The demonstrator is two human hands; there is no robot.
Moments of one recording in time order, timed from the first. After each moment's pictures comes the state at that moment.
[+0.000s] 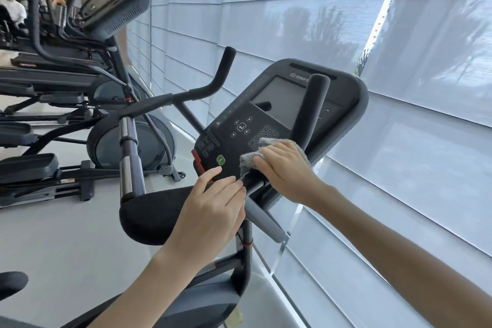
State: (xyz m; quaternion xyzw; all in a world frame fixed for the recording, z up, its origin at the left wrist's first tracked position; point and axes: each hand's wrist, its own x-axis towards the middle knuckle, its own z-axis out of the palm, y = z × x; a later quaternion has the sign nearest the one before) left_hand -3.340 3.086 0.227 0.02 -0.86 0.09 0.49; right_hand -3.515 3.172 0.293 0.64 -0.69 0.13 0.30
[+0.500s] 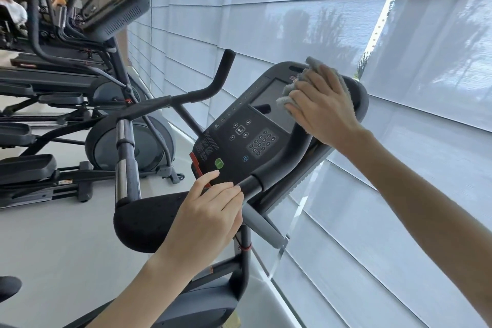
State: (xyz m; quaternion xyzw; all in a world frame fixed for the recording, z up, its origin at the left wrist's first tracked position) left_hand -3.342 3.082 0.229 0.02 -0.87 0.09 0.49; right_hand -3.587 3.165 0.394 0.55 -0.56 0.00 0.62
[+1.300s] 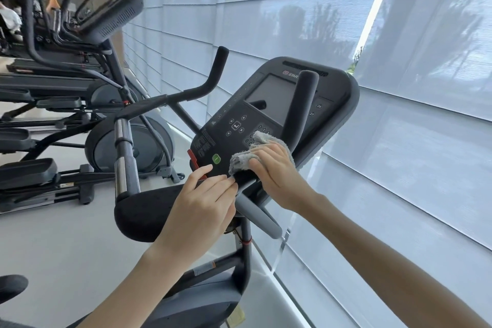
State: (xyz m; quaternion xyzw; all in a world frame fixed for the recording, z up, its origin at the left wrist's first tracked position) left_hand -3.339 3.082 0.226 0.01 -0.87 0.09 0.49; right_hand -3.505 3.181 0.277 0.65 -0.67 0.26 0.25
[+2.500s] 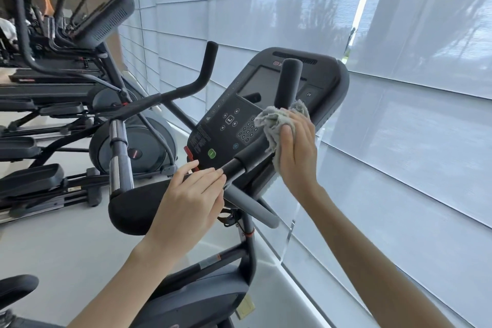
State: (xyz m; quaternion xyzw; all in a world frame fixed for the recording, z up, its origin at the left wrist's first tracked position) left_hand -3.334 3.090 0.228 0.03 -0.88 0.07 0.48; right_hand -3.520 3.195 0.281 0.50 -0.57 0.55 0.36
